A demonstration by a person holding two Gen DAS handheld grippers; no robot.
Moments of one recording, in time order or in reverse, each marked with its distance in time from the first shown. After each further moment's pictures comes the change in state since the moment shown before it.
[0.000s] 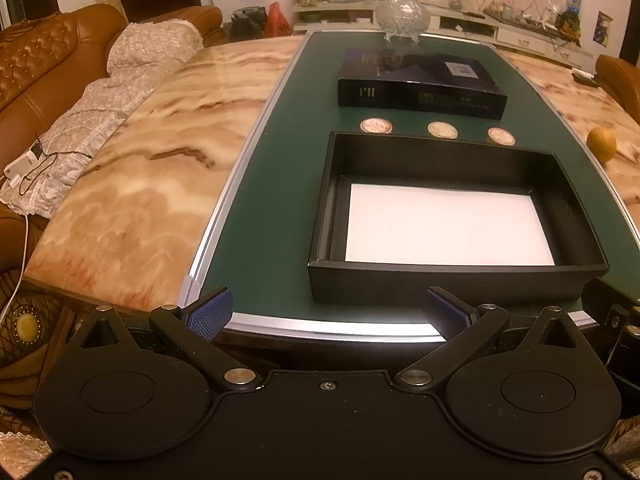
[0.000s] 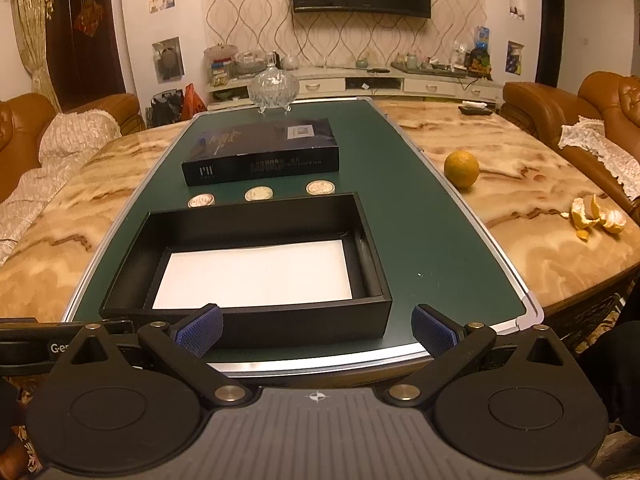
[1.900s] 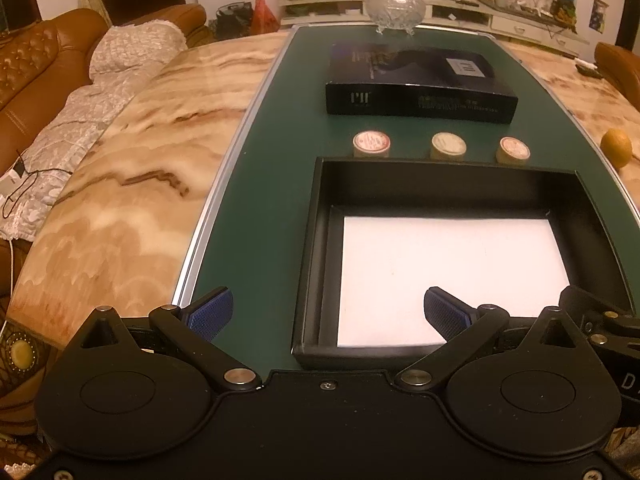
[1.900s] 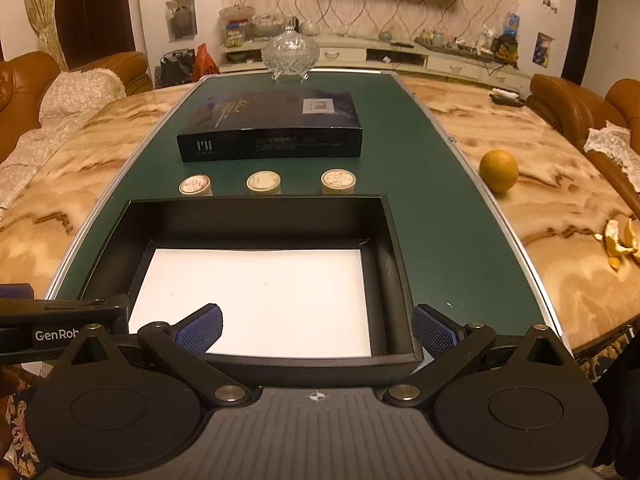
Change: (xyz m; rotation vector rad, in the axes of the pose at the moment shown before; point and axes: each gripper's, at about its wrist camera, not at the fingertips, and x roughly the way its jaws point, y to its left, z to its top) left arm 0.053 -0.008 0.050 0.041 0.032 -0.020; right arm 0.072 0.015 0.041 -0.086 0.111 0.032
